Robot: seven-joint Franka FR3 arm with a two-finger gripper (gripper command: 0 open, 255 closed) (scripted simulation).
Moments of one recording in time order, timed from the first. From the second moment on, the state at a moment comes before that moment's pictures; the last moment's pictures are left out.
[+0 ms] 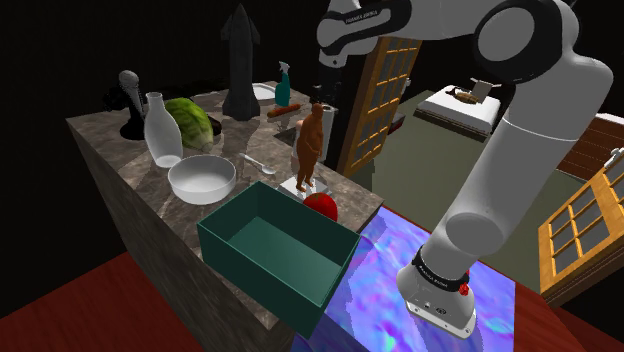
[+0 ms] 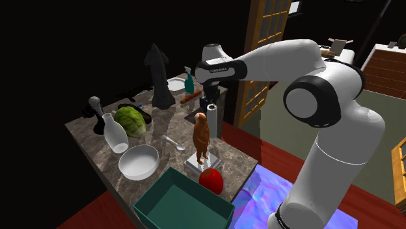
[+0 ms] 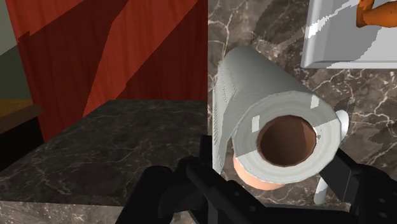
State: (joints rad) arm -0.08 0.07 -0.23 -1.90 0.00 2.00 -0.26
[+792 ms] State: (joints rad) arm -0.08 0.04 -0.23 -1.77 -0.01 1.84 -0.26
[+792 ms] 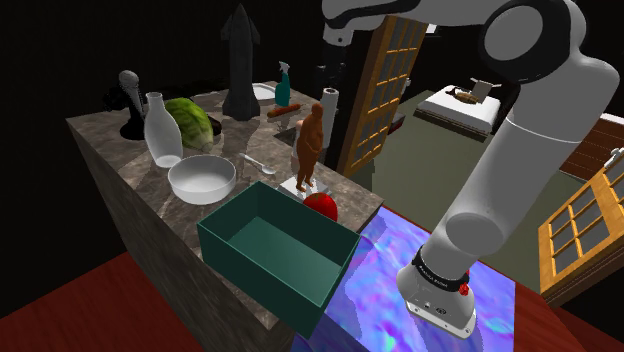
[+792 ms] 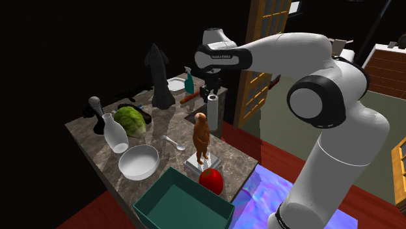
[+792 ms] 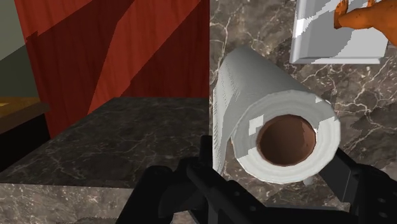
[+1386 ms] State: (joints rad) arm -0.08 0.05 -0.23 -1.64 0.00 1.72 -0.26
